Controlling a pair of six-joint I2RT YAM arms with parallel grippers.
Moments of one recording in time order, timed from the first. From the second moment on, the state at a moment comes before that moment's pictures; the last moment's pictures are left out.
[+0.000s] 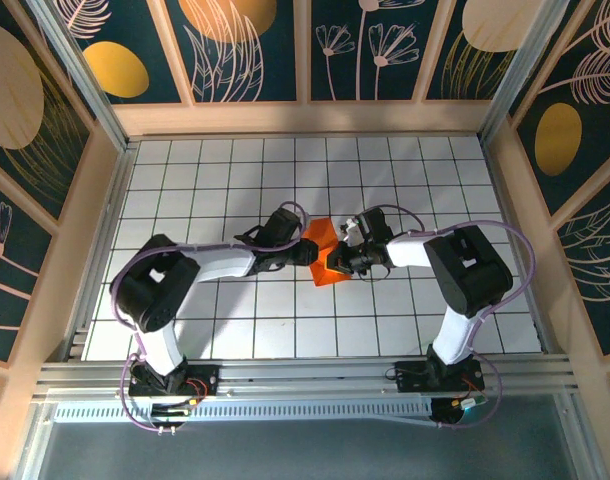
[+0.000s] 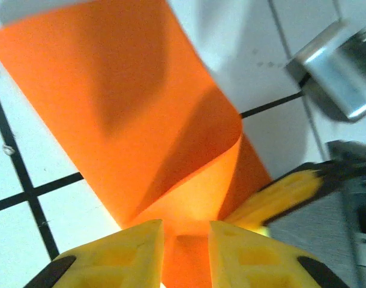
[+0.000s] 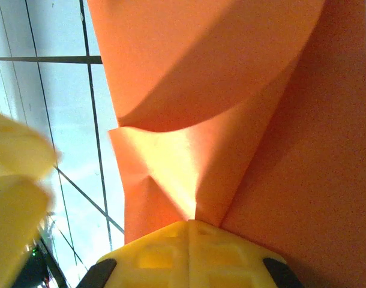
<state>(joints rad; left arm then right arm) -0.73 1.77 0.94 0.04 0.18 -0.59 0.48 1.78 0.78 -0.01 -0.64 0.63</state>
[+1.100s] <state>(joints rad) -0.78 1.78 0.73 0.32 0.49 -0.87 0.48 1.78 0.78 -0.01 -0.64 0.63</state>
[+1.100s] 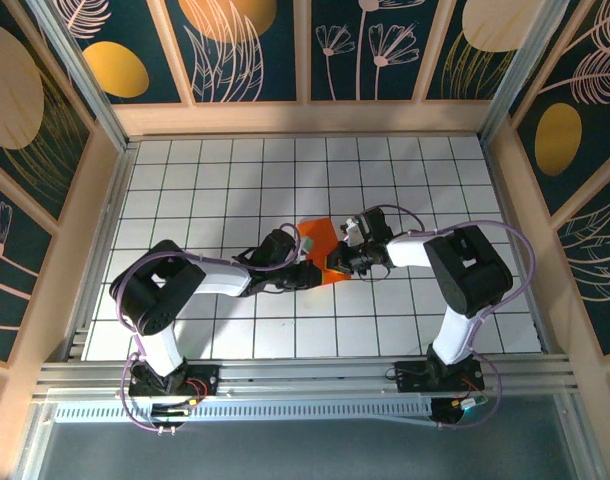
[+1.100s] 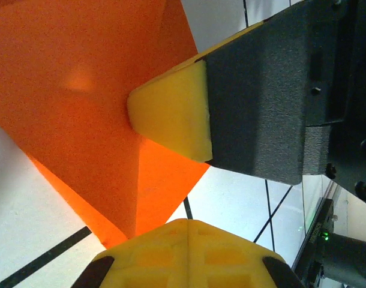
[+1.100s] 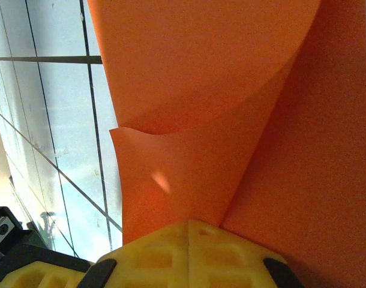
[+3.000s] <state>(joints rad) -0.80 1.78 0.74 0.29 0.45 -0.86 0.48 1.78 0.78 -0.01 -0.64 0.62</state>
